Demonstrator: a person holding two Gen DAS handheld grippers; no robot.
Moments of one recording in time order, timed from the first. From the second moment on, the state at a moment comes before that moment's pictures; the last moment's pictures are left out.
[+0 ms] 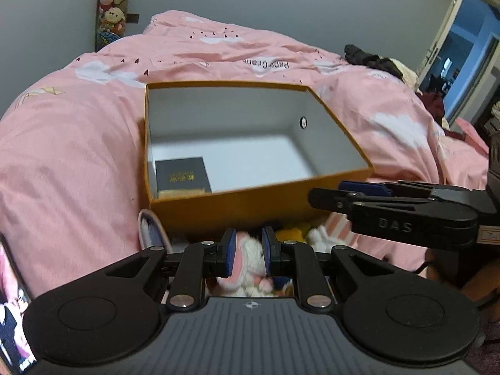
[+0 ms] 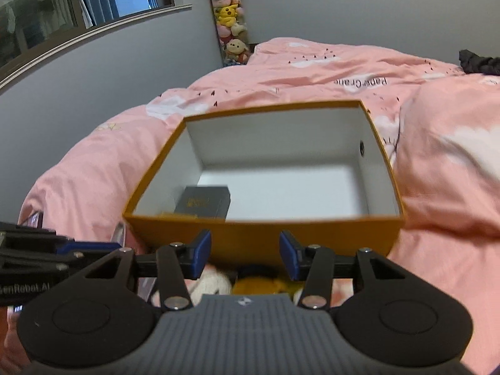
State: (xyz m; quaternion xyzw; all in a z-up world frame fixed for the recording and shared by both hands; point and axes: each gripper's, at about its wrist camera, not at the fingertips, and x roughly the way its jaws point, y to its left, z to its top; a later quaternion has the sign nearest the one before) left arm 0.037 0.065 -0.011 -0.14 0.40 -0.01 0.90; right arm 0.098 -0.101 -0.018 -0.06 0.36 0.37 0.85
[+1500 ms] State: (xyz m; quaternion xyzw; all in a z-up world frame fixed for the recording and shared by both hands) left arm 0.073 0.119 -0.064 -0.13 0.49 0.10 0.85; right arm 0.070 -0.003 -0.070 -0.16 0.42 0.48 0.75
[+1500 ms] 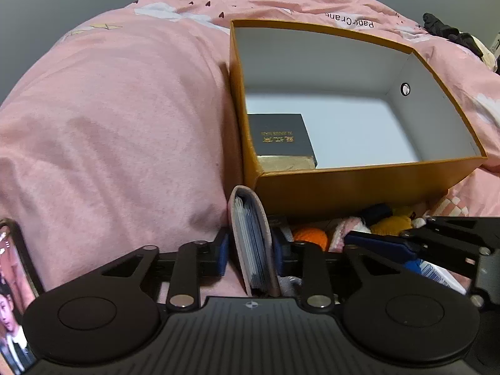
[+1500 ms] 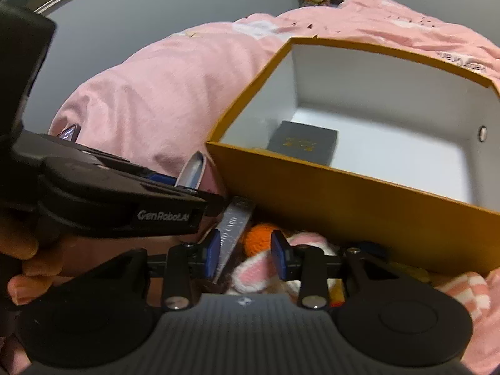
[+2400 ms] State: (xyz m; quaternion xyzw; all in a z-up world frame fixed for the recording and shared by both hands) left arm 0.043 0.141 -0.047 -0.17 0.49 0.08 0.85; right arm 0.095 0.037 -0.106 -0.15 0.53 0.47 0.70
